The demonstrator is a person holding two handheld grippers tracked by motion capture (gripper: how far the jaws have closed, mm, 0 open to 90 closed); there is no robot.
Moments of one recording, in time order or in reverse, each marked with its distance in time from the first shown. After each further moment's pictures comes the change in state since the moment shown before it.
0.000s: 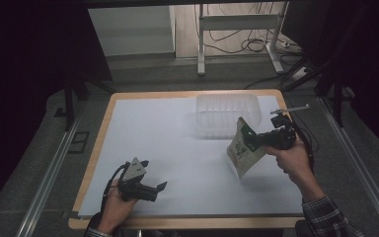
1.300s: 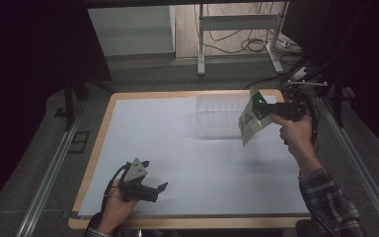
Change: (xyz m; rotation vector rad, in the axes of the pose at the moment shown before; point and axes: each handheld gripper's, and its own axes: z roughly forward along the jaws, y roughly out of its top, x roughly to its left) left arm -0.003 0.001 0.001 0.005 0.003 0.012; right arm -0.031 0.061 -0.020 -0.219 -0.045 0.105
